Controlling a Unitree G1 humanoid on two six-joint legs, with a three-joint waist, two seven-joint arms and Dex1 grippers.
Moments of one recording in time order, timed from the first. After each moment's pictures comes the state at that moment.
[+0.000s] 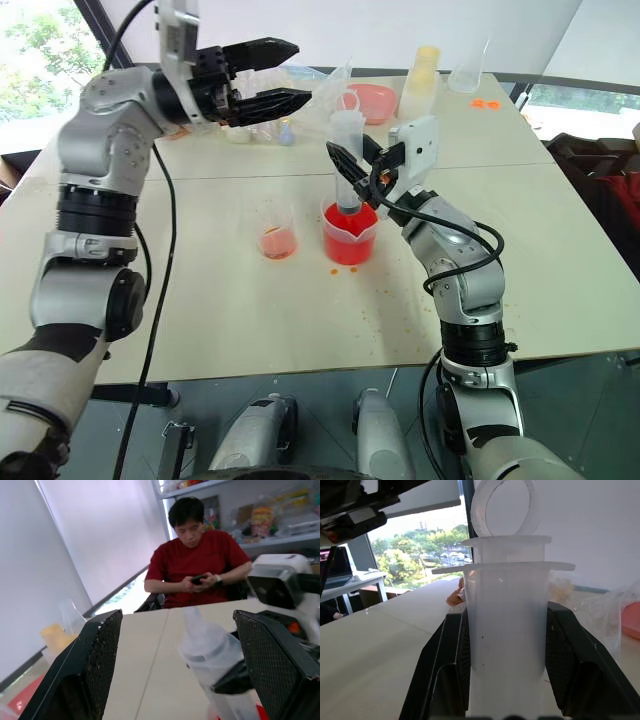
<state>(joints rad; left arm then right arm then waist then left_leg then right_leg) -1.22 0.42 0.00 0.51 -0.39 0.22 -1.16 -0.58 -0.25 -0.06 -0.22 0.45 0.48 0.44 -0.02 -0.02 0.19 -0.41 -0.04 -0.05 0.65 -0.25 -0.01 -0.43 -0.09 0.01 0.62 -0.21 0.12</state>
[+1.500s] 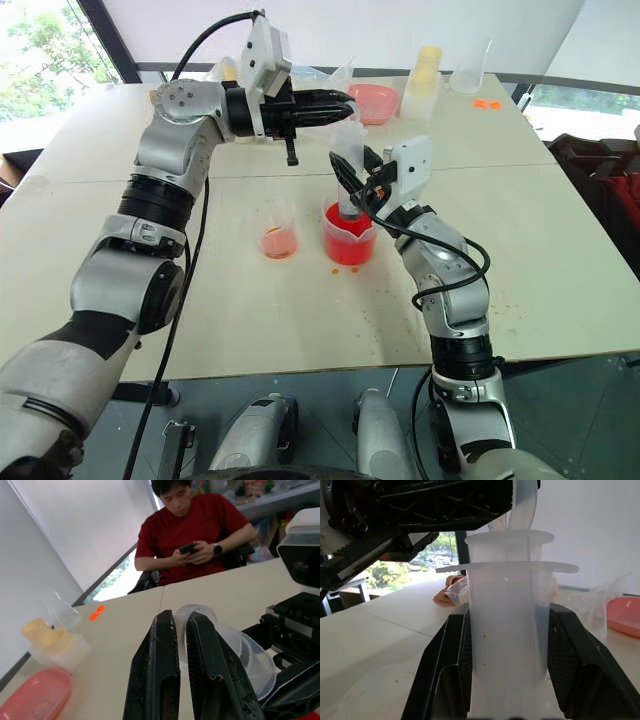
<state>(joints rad) -1.32 0.28 -0.07 0.76 -0.20 0.00 -1.18 -0.51 -0.19 -0.02 -0.22 0.36 0.38 0.40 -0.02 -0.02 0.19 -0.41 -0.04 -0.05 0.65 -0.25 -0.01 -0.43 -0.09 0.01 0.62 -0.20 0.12</state>
